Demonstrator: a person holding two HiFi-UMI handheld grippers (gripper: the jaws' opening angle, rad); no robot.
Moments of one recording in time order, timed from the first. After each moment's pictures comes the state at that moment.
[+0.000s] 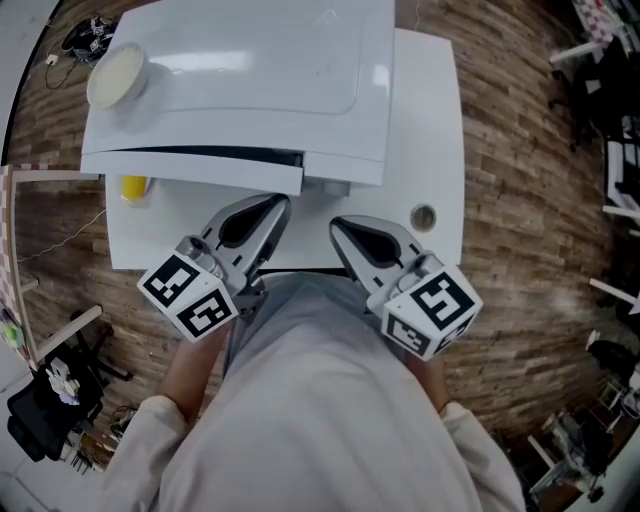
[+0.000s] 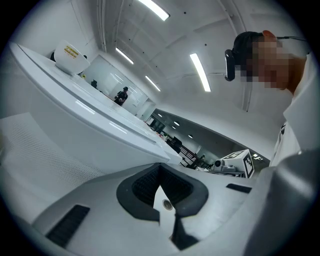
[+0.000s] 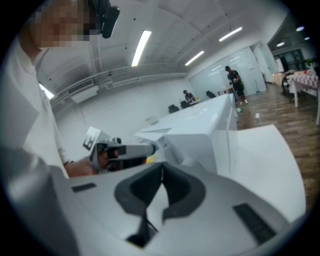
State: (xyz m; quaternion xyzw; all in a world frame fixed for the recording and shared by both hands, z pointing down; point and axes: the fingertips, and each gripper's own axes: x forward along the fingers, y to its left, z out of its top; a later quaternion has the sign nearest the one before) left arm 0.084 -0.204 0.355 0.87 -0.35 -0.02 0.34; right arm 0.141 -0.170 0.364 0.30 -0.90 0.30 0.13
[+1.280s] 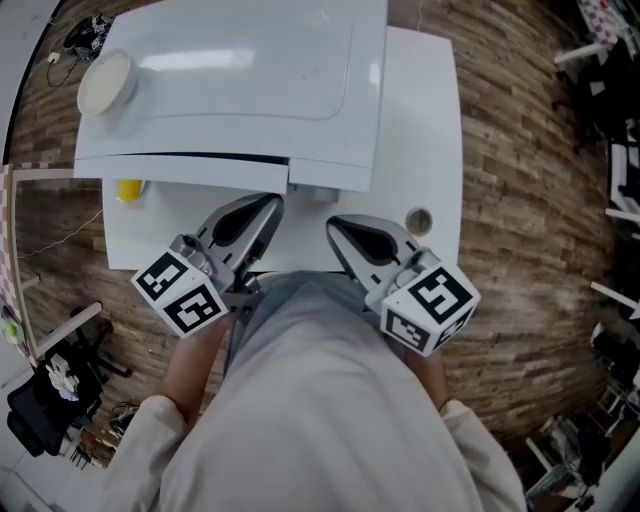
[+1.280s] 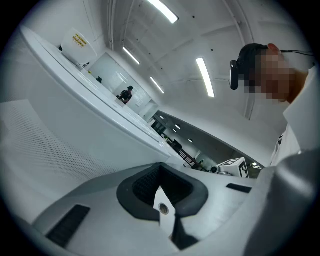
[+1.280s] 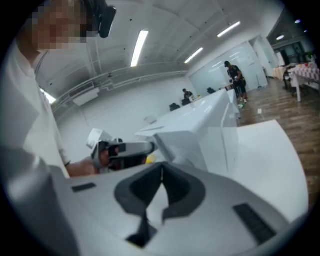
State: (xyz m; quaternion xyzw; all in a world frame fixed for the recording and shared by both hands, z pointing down) left arm 0.089 -0.213 0.362 0.86 -0.35 -0.04 0.37; right arm 0.152 -0.179 0.374 0.28 -0.90 0.31 0.12
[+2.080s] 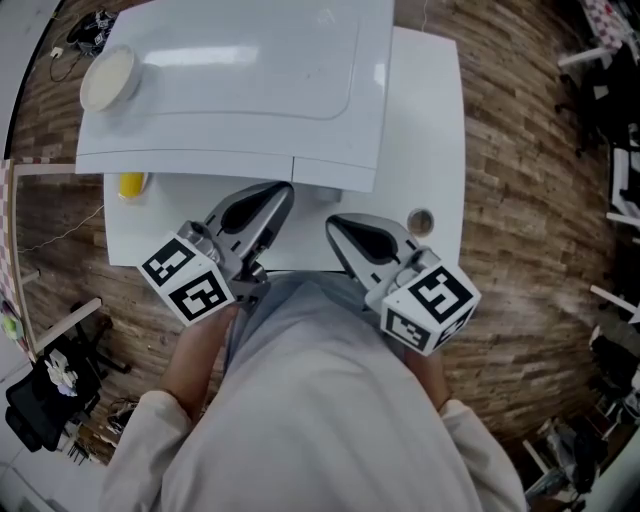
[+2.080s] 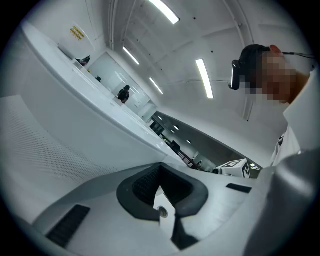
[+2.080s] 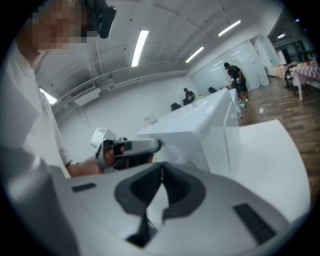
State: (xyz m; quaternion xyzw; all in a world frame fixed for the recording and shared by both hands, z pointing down) left arm 0.097 -0.224 0.361 0.86 -0.34 -0.05 0.37; right arm 0.148 -0.179 0.374 0.27 -0.90 0.31 0.12
